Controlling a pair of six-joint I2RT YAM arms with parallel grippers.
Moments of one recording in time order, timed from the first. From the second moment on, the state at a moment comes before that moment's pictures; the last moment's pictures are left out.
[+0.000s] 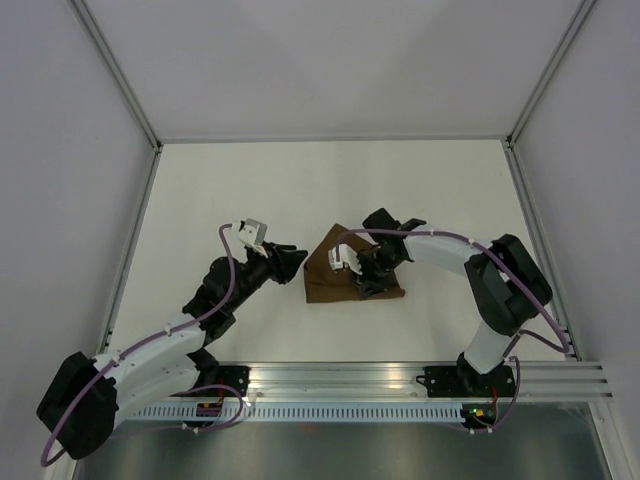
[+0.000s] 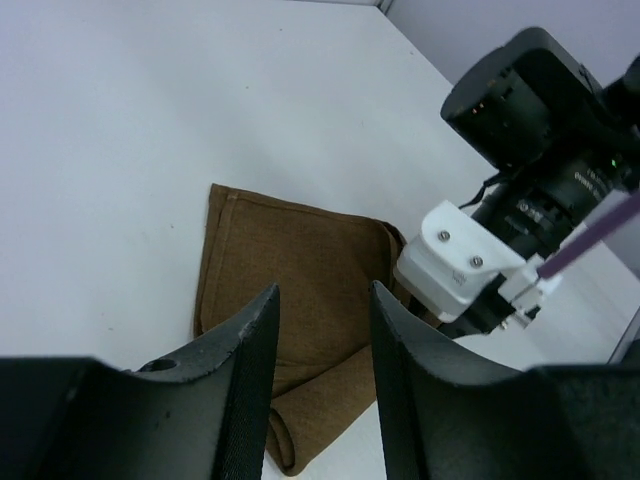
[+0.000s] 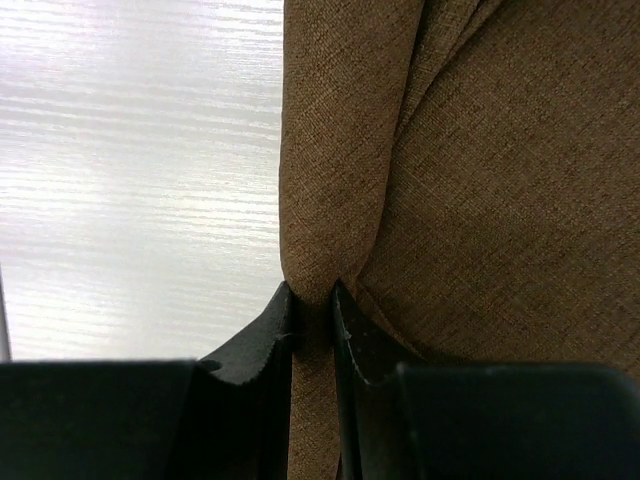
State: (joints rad) left arm -0.66 0.89 0.31 0.55 0.03 -0.40; right arm 0.60 1.70 0.98 -0.60 -0.59 -0.93
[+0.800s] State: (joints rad) left arm -1.09 1.57 0.68 0.32 -0.16 0.14; right arm 0.50 2.07 1.37 -1.05 -0.78 -0.97
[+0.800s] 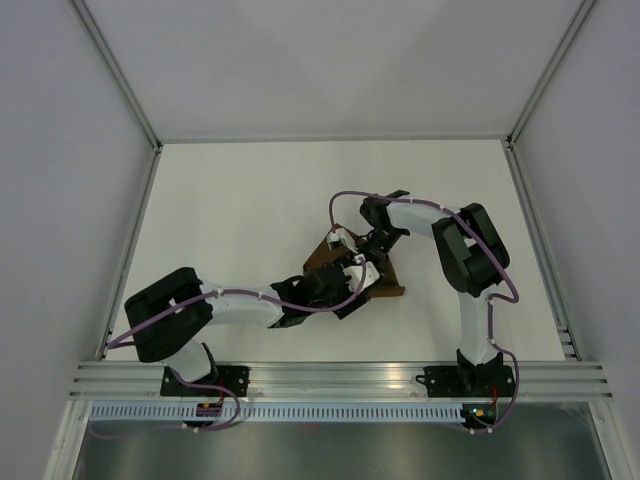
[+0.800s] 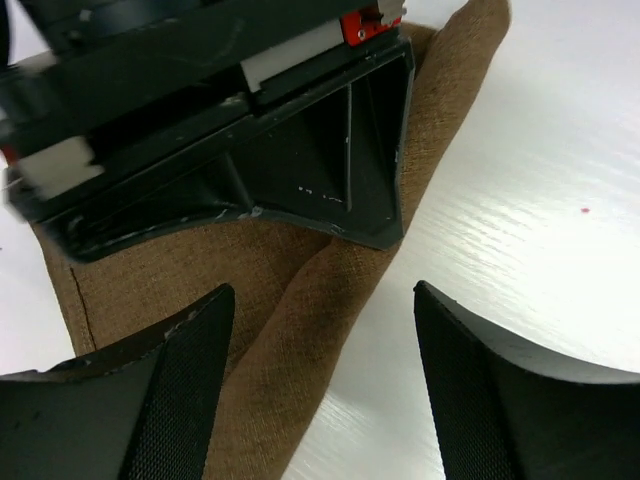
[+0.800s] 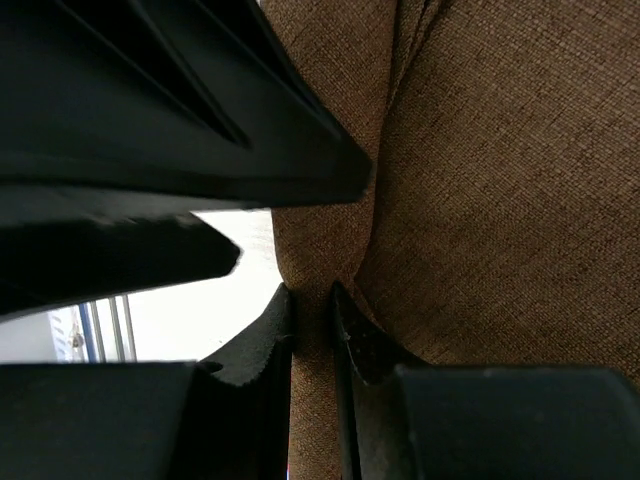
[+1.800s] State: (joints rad) left arm -1.12 1.77 0.80 0.35 -0.17 0.26; right arm 0.41 2.14 1.44 -1.15 -0.83 -0.94
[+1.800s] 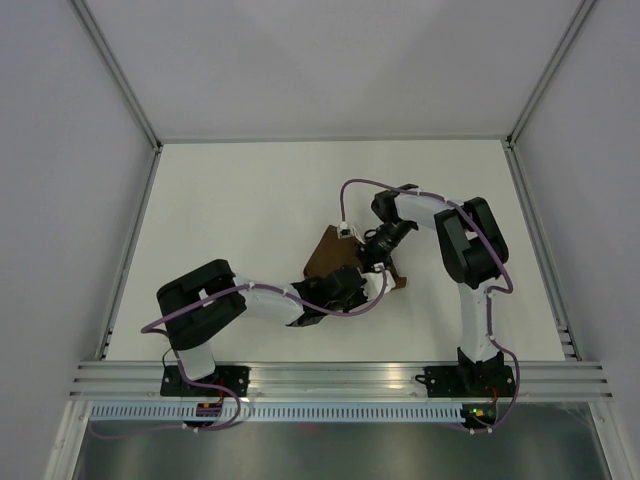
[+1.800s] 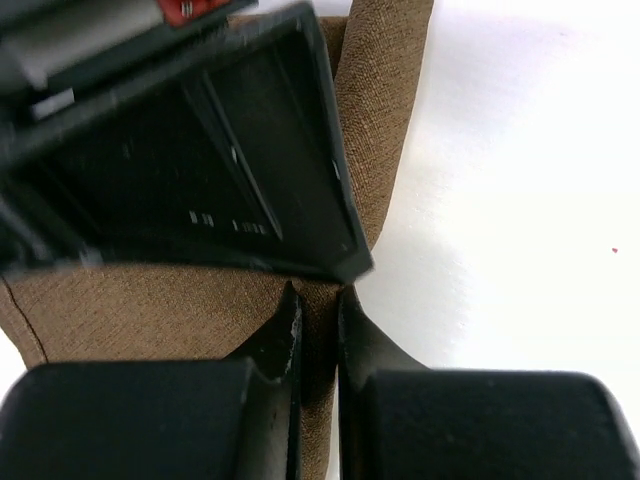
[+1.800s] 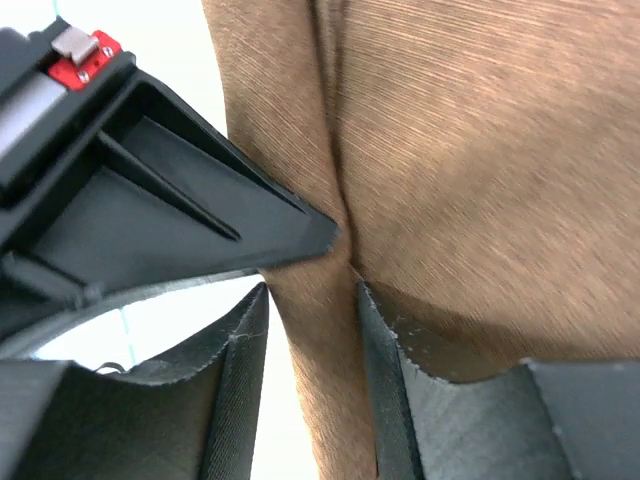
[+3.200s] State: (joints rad) left arm -0.89 1.84 0.67 0.67 0.38 -0.26; right arm 0.46 1.10 0.52 -0.35 -0.55 -0.95
